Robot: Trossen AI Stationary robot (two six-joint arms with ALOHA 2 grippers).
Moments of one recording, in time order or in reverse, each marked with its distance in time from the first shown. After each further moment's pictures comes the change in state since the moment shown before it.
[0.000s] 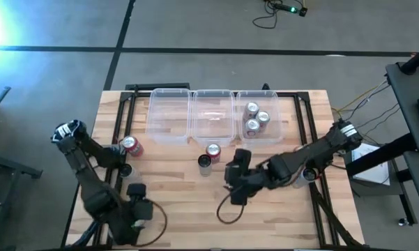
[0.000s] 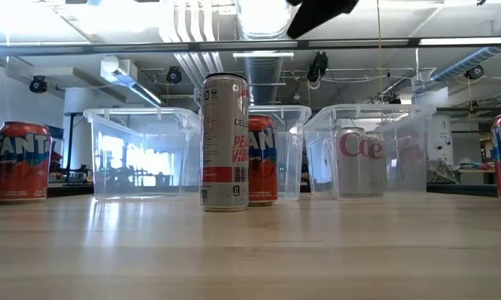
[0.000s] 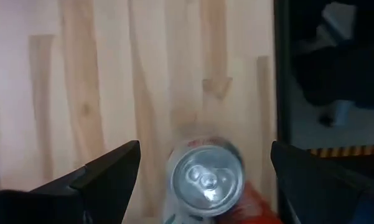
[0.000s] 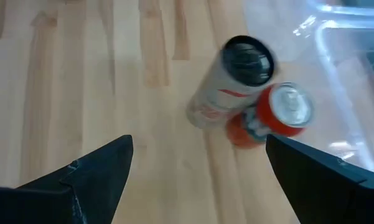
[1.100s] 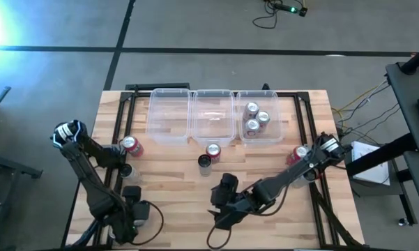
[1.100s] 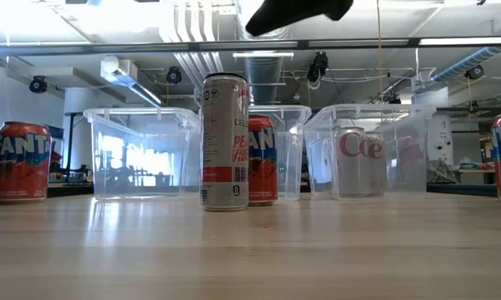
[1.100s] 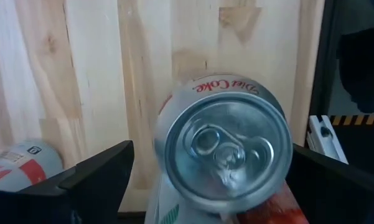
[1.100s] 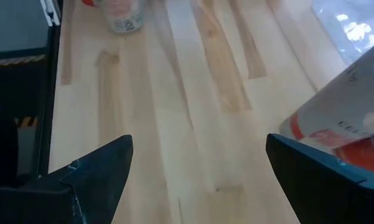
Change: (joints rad) left arm -0.025 -0.003 -0.228 0.116 0.146 -0.074; right arm 0.095 0.218 0.073 0.247 0.004 0.175
